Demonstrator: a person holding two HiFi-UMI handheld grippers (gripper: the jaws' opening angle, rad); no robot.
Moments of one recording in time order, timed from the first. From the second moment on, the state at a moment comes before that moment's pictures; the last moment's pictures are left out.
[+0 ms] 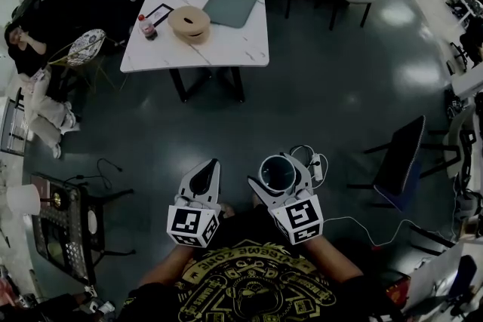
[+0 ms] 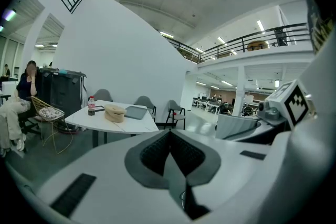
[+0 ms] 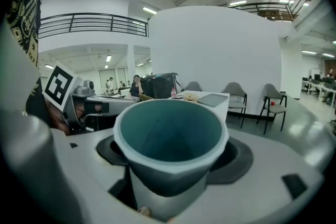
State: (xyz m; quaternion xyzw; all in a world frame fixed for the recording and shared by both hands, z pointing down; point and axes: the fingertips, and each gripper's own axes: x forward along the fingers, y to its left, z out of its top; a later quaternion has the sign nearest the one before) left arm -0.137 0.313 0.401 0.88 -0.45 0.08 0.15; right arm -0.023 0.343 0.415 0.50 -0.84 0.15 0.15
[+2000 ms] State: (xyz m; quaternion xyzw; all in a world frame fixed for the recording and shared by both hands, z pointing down) left arm -0.040 0.163 0.424 0.89 -0.40 0.09 0.17; right arm 0.066 0.214 0.439 0.54 -0.81 0.18 0.15
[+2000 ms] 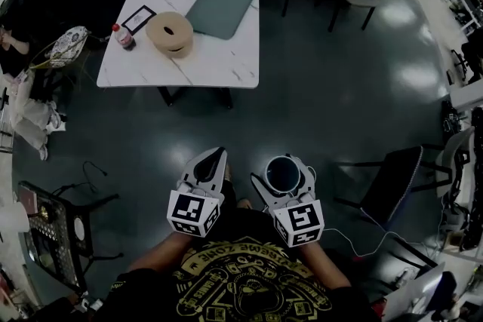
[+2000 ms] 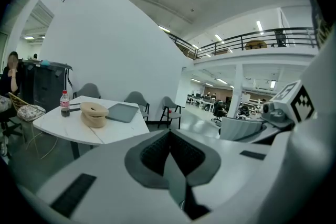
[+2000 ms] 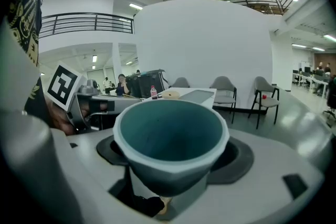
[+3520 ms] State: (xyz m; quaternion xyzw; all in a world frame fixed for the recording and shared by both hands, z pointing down) left arm -0.091 -0.011 0.423 0.90 -0.40 0.07 0.17; right arm 0.035 0.039 0.428 0.56 -0.79 0.17 0.17
